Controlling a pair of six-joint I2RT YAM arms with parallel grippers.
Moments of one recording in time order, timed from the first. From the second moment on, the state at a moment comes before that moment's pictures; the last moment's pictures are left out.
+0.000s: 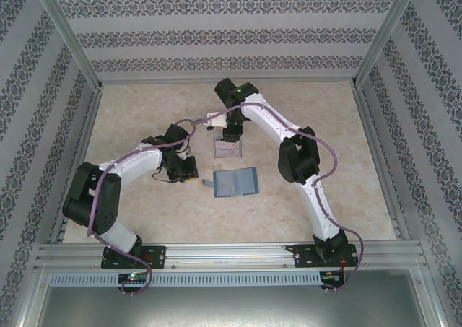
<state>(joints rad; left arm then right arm) -0.36 1.59 0.96 -0.68 0.35 -0.63 0.57 2.40 2.29 -1.24 -0.09 -0.95</state>
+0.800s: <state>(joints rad) -0.36 1.60 0.96 -0.68 0.35 -0.63 0.57 2.39 2.26 -1.09 0.01 -0.94</state>
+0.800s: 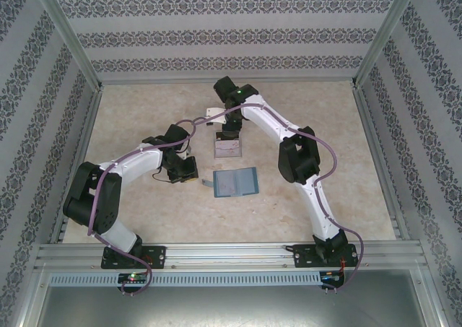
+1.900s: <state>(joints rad) -0.37 1.60 0.98 -0.62 0.47 -0.65 0.57 2.07 1.87 -0.91 -0.09 -0.42</state>
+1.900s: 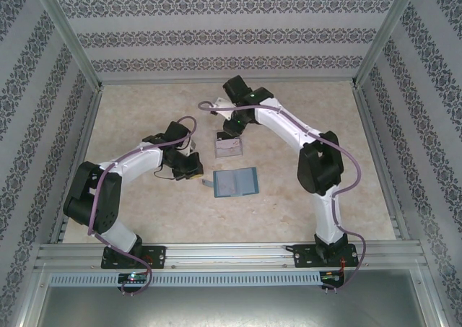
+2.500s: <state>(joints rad) -0.47 1.73 1.05 -0.56 0.52 -0.67 0.60 1.79 1.38 -0.66 -0.30 0.36</state>
